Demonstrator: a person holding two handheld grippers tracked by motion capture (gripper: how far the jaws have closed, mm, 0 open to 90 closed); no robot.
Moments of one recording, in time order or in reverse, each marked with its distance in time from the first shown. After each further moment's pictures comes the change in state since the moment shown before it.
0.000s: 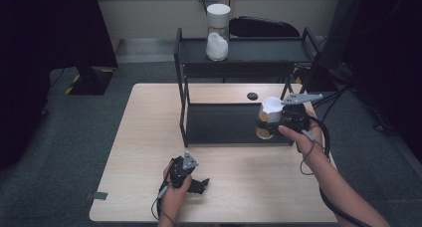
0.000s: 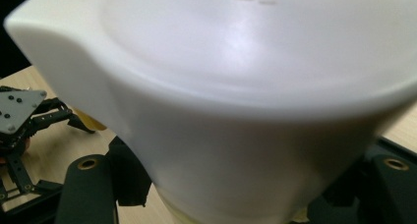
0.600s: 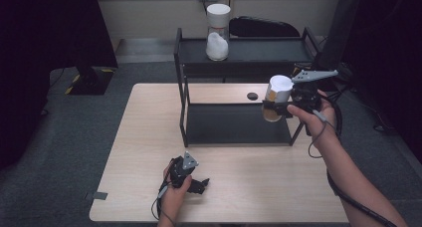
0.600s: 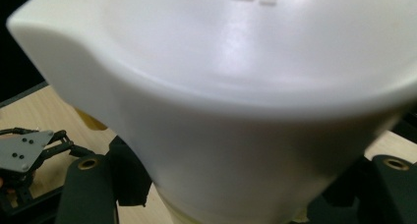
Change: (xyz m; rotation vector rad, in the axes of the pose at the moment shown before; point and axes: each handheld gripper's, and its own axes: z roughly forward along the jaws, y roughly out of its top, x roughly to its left) left arm 0.000 0.000 0.000 0.000 0.000 0.000; right arm -0.008 0.049 -0.030 -0.033 -0.030 -0.006
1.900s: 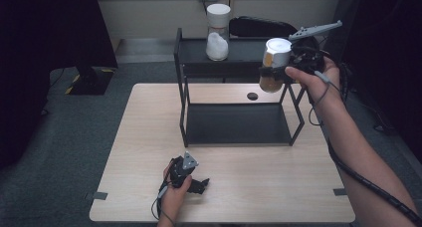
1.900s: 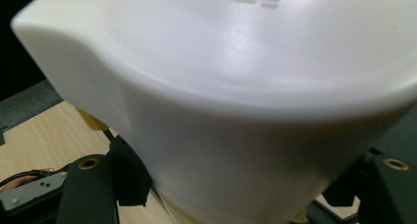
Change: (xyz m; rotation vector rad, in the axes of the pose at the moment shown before) left arm 0.000 0.000 0.000 0.002 0.000 0.002; right arm 0.011 0.103 -0.017 0.033 -0.030 -0.041
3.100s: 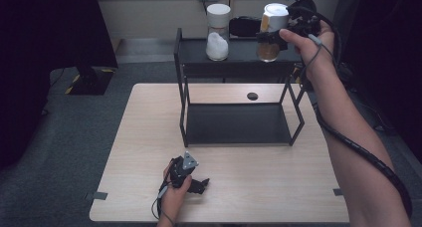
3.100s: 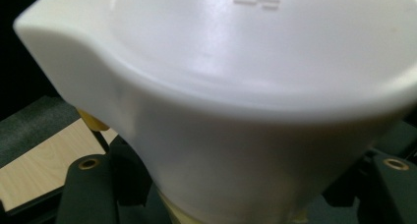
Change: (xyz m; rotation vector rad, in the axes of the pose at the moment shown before) left arm 0.000 0.000 0.000 -0.002 0.000 -0.001; right arm -0.016 0.059 0.017 -0.049 -0.092 0.044
